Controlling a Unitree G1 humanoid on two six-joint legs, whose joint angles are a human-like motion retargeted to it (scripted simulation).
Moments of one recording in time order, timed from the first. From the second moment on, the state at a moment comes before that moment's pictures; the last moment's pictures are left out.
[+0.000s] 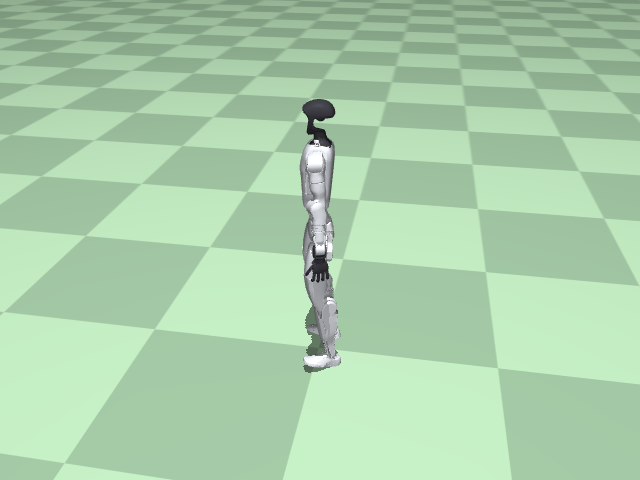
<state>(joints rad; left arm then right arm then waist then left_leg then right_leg) 0.12 0.13 0.48 1.53 0.25 -0.01 -0.07 -0.04 -0.17 -0.16 1.60 -0.73 0.06 0.29 -0.14 0.03 -0.19 -0.09 0.04 0.34 0.03 -0.44 -0.10 -0.09 -0.18 -0.54 0.07 -0.01 0.09</state>
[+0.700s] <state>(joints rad) 0.12 0.13 0.48 1.53 0.26 -0.02 -0.07 -0.04 -0.17 -0.17 1.61 -0.72 0.04 0.30 -0.14 0.03 -0.20 -0.10 0.04 0.35 0.03 -0.45 -0.10 -0.09 -0.18 -0.54 0.06 -0.01 0.10</state>
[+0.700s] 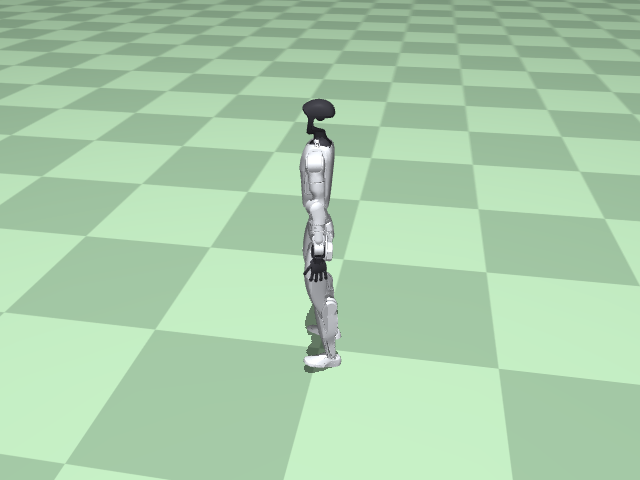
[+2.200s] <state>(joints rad) 0.12 0.13 0.49 1.53 0.25 -0.01 -0.08 -0.03 -0.16 -0.16 1.61 -0.72 0.04 0.31 -0.14 0.03 -0.21 -0.10 0.03 0.35 0.03 -0.45 -0.10 -0.09 -0.18 -0.54 0.06 -0.01 0.10</state>
